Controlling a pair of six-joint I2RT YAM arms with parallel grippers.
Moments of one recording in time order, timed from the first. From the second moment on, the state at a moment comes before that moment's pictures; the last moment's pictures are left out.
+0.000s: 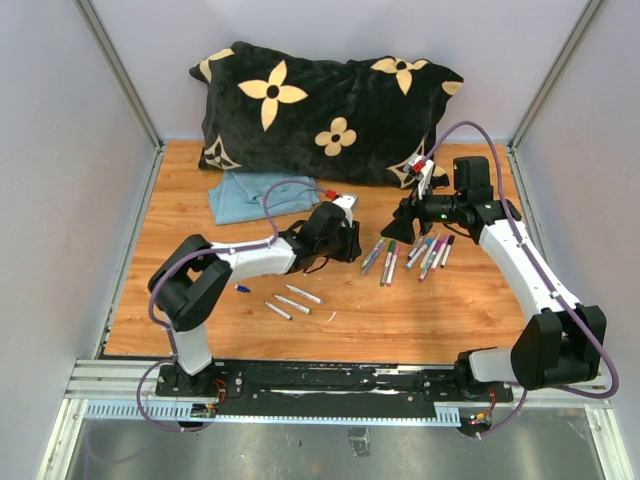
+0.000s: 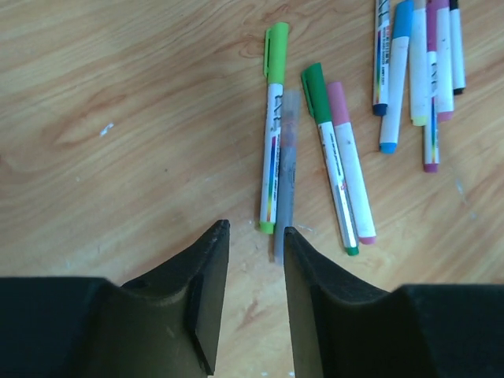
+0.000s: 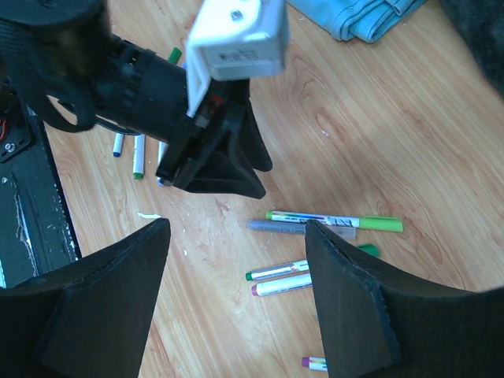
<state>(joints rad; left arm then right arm) -0.81 1.77 1.04 0.14 -0.01 -0.44 0.17 1.33 1.13 -0.53 -0.89 -0.36</state>
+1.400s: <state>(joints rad) -0.83 2.05 1.34 -0.09 0.01 -0.34 0.14 1.34 1.13 -0.53 -0.90 -0.35</state>
